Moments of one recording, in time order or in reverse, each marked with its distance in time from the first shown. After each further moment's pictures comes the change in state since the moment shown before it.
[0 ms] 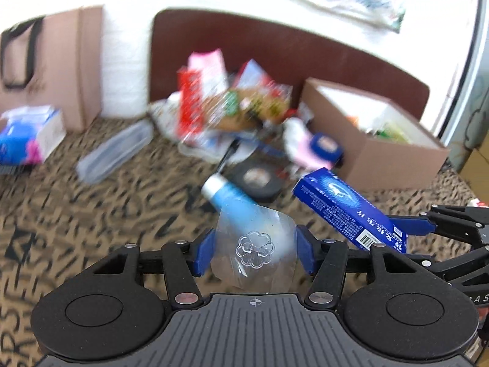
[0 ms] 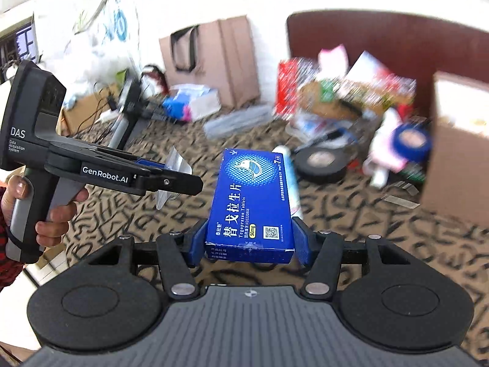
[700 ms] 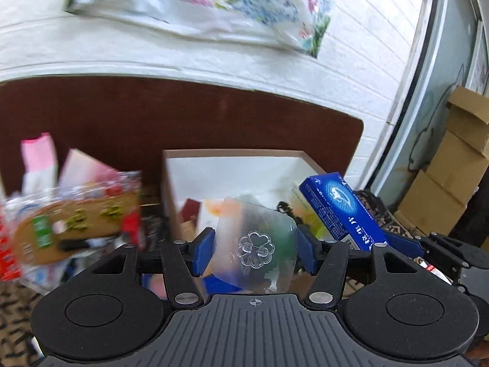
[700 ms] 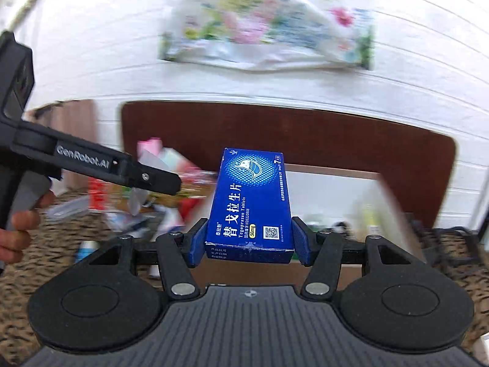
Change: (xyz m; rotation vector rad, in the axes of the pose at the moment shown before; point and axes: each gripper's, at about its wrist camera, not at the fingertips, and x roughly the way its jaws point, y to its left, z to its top) left arm 0.127 -0.182 0.161 0.070 -0.042 -0.246; right arm -0.087 -0.154 0.055 0.054 -0.187 -0.526
